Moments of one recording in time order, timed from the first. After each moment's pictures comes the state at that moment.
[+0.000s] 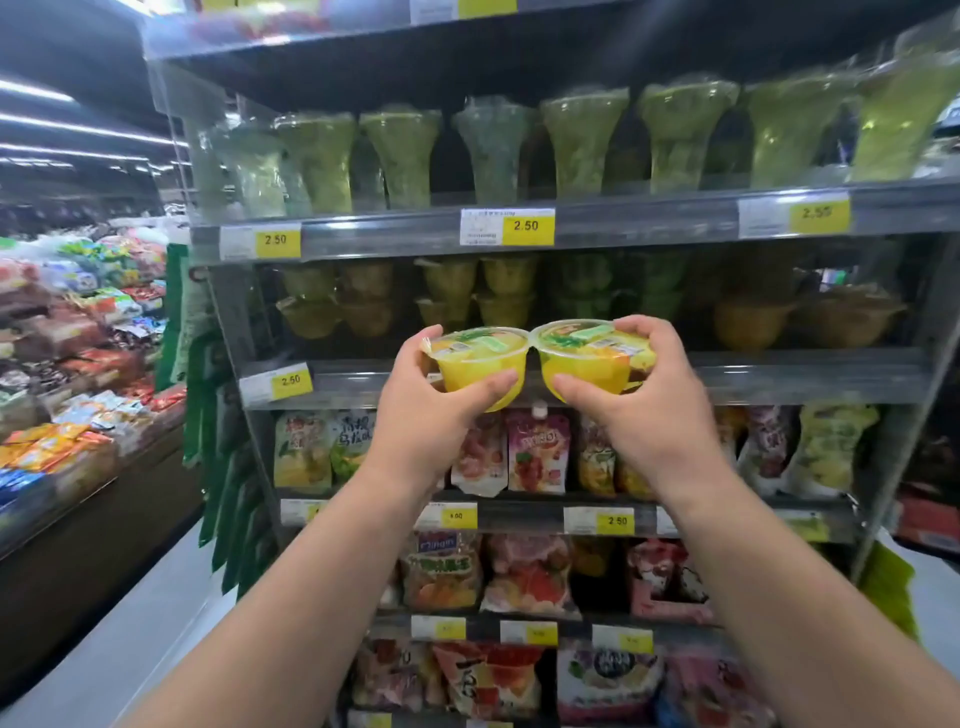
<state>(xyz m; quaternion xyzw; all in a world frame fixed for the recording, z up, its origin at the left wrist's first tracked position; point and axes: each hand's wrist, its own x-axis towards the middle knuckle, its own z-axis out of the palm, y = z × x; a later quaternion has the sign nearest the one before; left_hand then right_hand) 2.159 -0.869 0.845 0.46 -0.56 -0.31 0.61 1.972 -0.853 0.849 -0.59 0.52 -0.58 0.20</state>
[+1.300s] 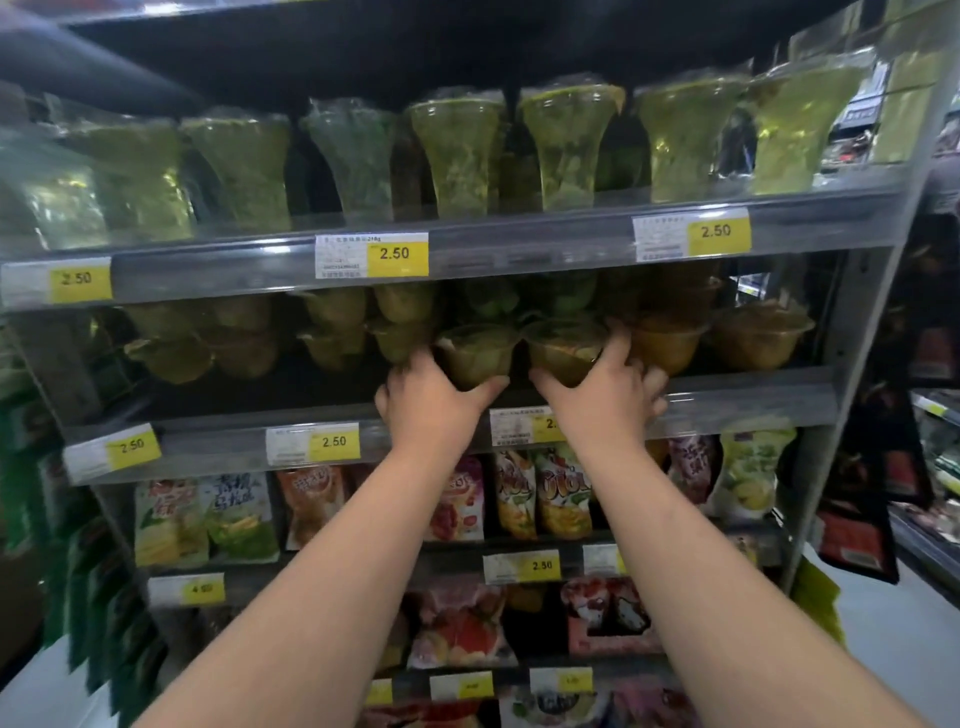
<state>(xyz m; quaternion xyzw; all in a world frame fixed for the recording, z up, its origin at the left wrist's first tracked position) 2.050 -0.996 0.849 0.64 -0.62 -0.05 0.45 1.899 -0.985 0.839 -0.49 0.73 -0.48 -0.01</state>
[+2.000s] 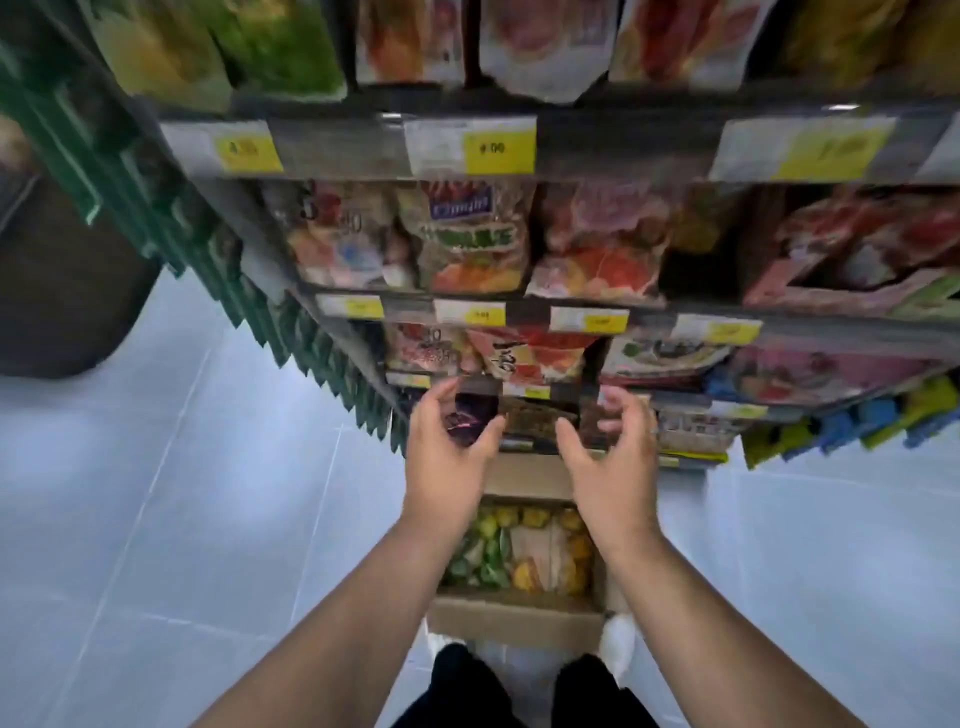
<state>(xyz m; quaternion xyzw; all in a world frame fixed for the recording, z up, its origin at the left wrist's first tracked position) 2.196 -0.829 0.485 0.74 -0.45 -0.35 0.36 2.044 -0.829 0.469 -0.49 0.70 -0.40 0.33</state>
